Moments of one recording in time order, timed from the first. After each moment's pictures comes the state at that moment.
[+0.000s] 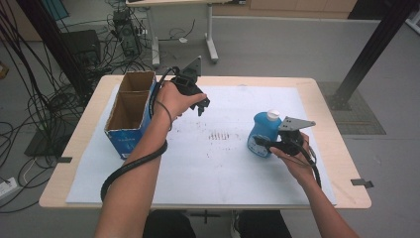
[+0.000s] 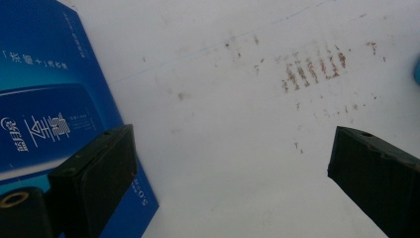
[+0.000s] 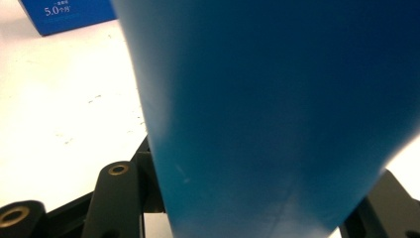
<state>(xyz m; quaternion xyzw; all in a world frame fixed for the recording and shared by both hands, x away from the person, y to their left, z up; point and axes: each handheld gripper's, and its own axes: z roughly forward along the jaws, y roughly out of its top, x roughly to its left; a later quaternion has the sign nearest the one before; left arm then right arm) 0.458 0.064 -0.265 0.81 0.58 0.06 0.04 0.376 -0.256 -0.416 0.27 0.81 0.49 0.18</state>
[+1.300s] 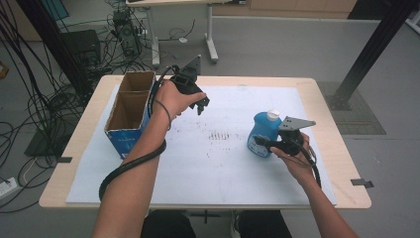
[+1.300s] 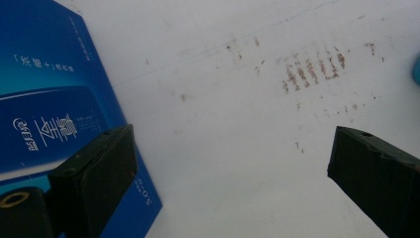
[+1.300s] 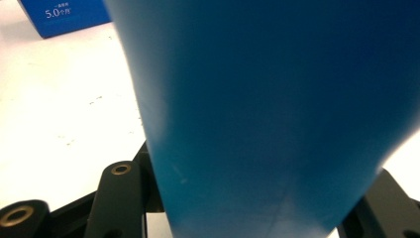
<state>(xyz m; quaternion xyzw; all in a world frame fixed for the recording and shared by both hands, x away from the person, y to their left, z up) 0.457 0.065 -0.261 0.81 0.58 0.07 0.05 0.377 -0.256 -0.416 0.28 0.81 0.49 0.18</state>
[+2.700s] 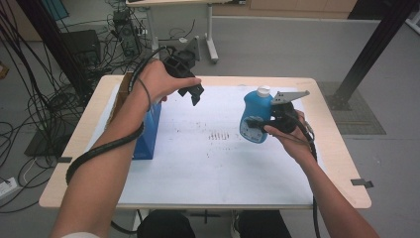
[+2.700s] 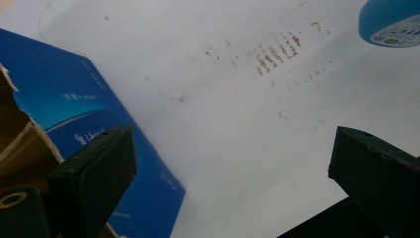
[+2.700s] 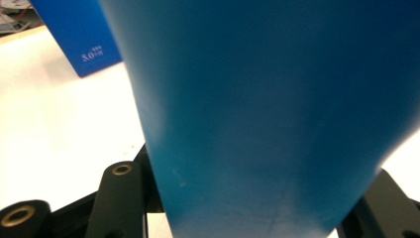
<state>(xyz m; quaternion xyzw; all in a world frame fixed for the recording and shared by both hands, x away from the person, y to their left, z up) 0.446 0.078 -0.194 0.88 0.46 0.05 0.07 0.406 -0.222 -0.340 0.27 0.83 0.48 0.12</state>
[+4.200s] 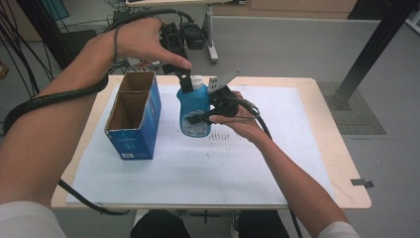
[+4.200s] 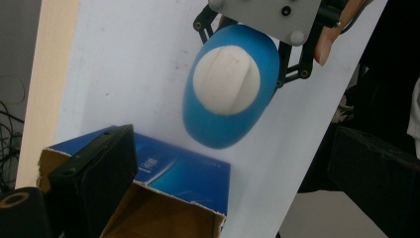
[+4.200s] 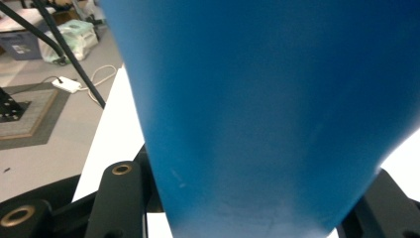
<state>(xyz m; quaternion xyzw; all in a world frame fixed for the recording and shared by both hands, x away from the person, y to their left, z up) 0.416 0.062 -0.114 0.99 0.16 0.05 0.03 0.433 -0.069 -0.308 0.05 0.85 0.52 0.00</state>
